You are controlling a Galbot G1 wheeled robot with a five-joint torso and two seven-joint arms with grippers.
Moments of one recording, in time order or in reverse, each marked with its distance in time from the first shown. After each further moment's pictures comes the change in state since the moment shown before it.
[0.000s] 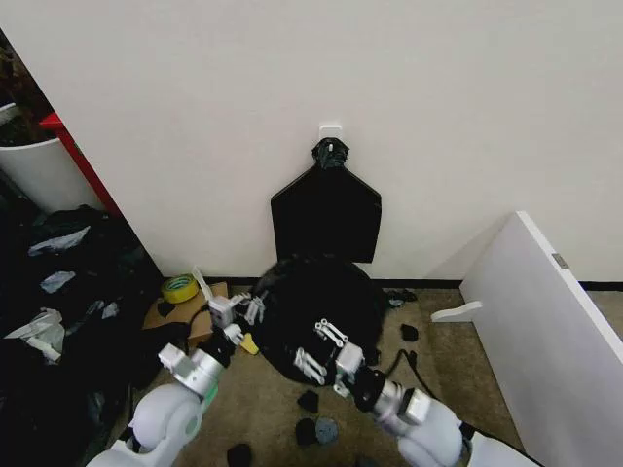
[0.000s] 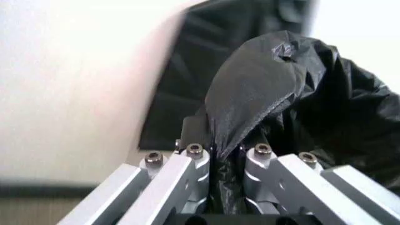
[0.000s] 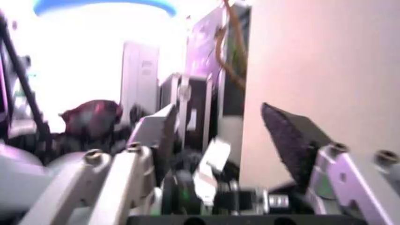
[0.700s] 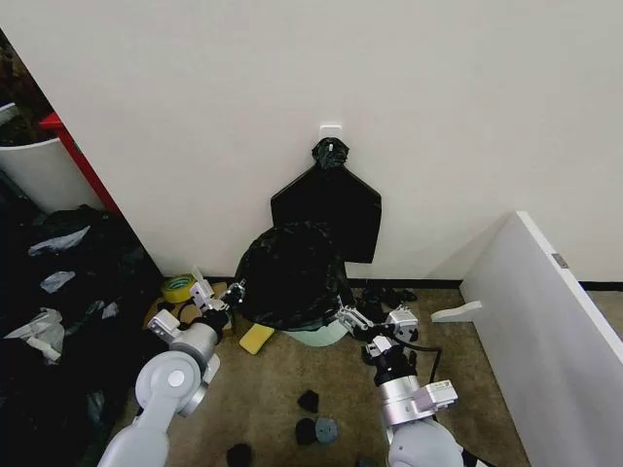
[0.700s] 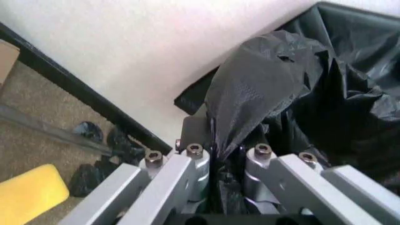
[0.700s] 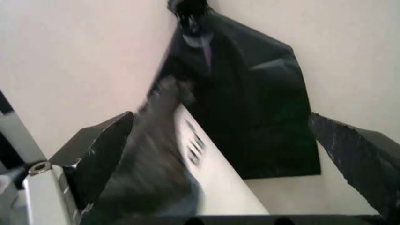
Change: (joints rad) left arm -0.061 -0.129 -0.136 -0.028 -0.448 0.333 -0.313; right arm -0.087 0.063 -0.008 0.123 -0.013 -0.304 0.908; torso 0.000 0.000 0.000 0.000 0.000
